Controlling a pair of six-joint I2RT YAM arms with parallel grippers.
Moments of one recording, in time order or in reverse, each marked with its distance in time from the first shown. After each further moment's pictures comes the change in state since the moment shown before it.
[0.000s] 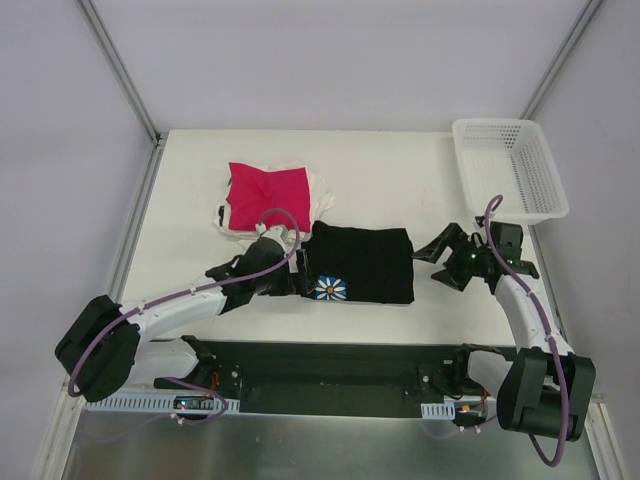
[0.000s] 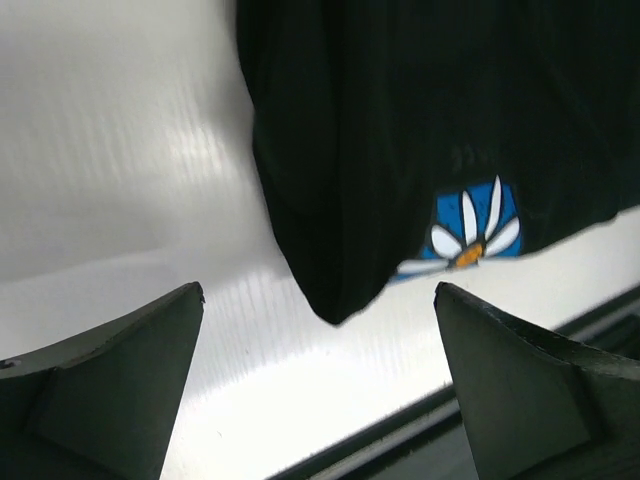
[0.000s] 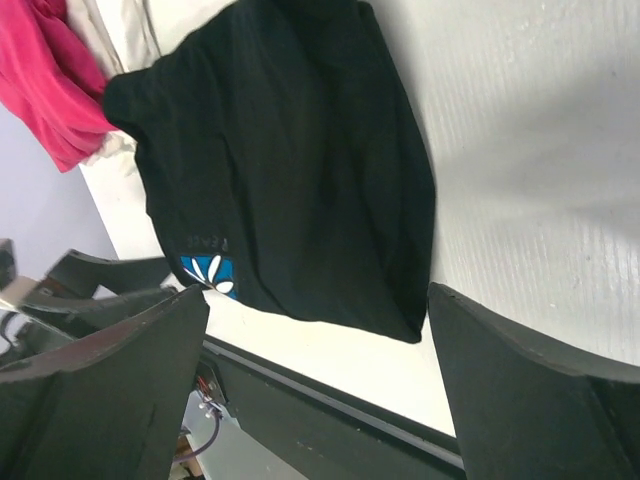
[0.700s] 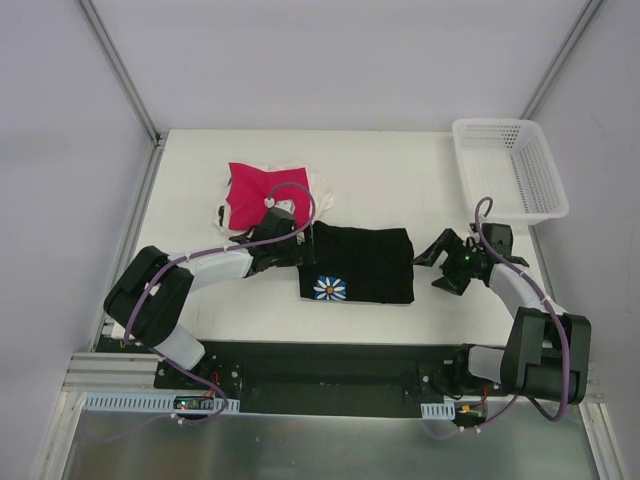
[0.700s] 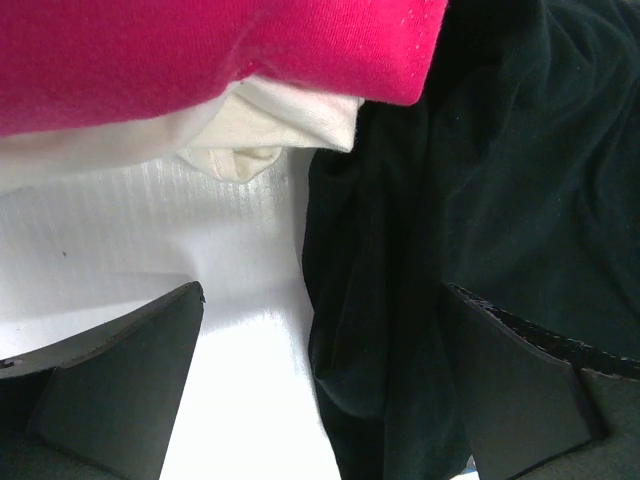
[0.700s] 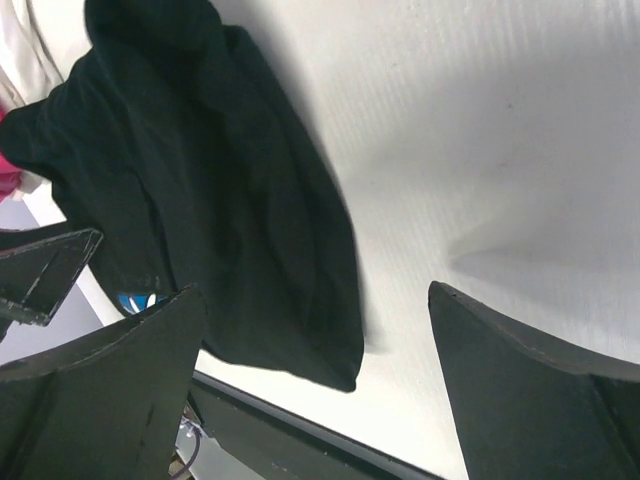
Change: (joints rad) left arm 0.141 0.376 0.249 0.074 -0.049 0.132; right arm 0.000 0.167 -0.037 0.077 0.071 -0.029
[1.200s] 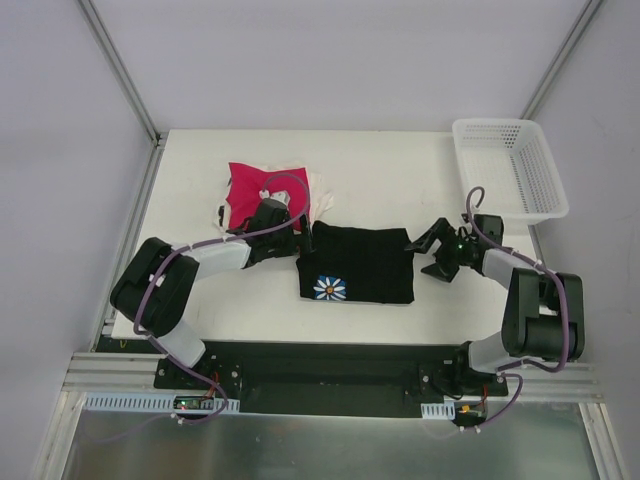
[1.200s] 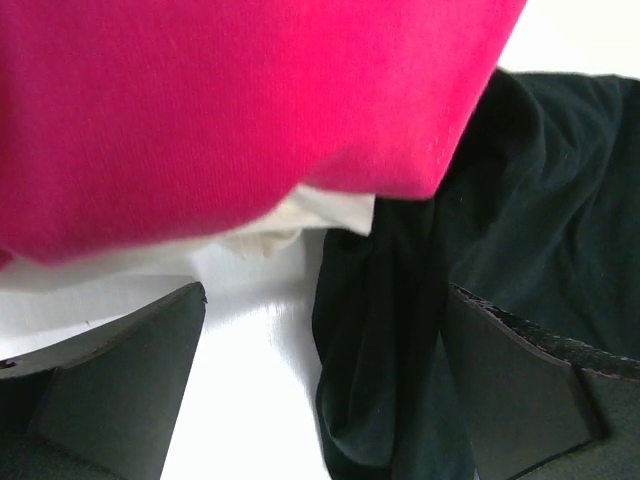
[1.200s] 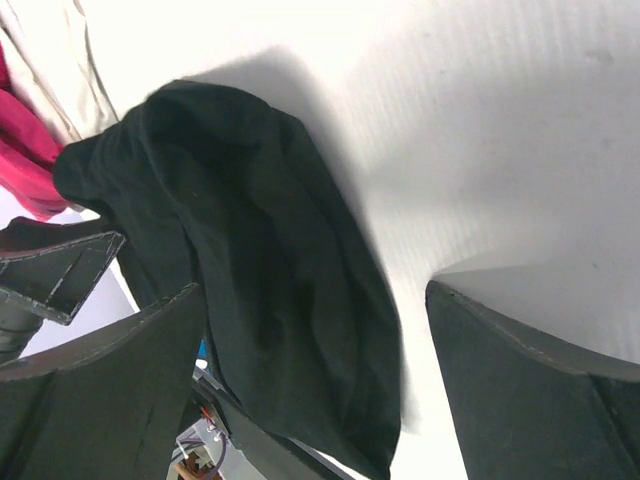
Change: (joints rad) left arm 0.074 0.052 0.028 0.056 0.074 0.008; right arm 0.030 0.228 0.034 0.240 -0.059 0.075
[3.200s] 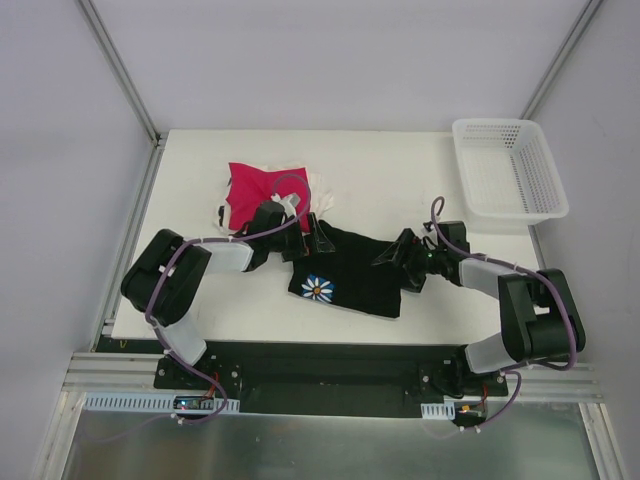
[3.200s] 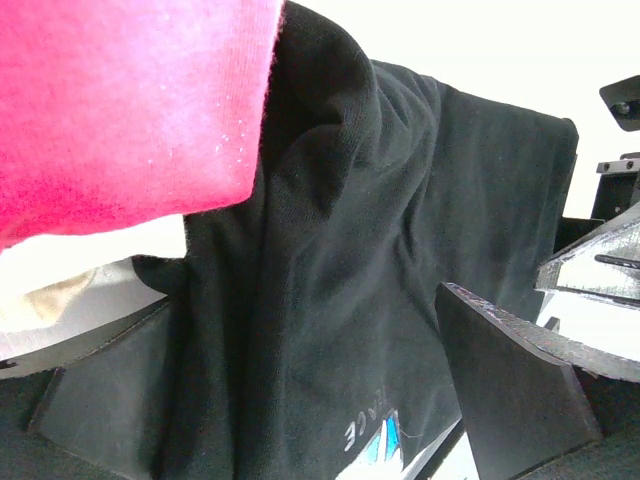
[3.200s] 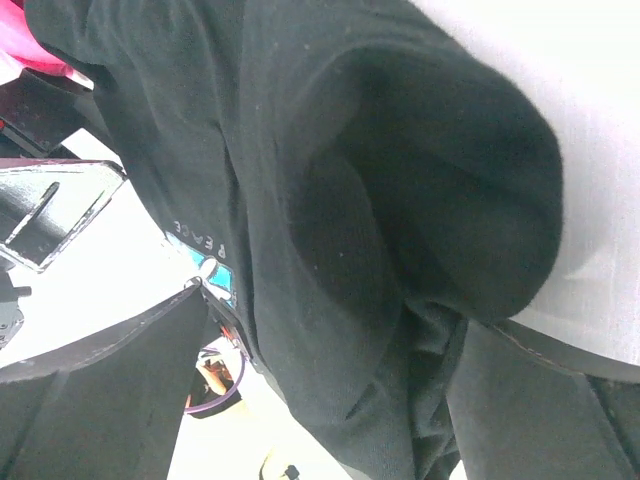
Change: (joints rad) left arm 0.023 0.095 -0.046 0.293 0.367 -0.140; right arm 0.273 0.009 -0.084 0.161 -0.078 0.193
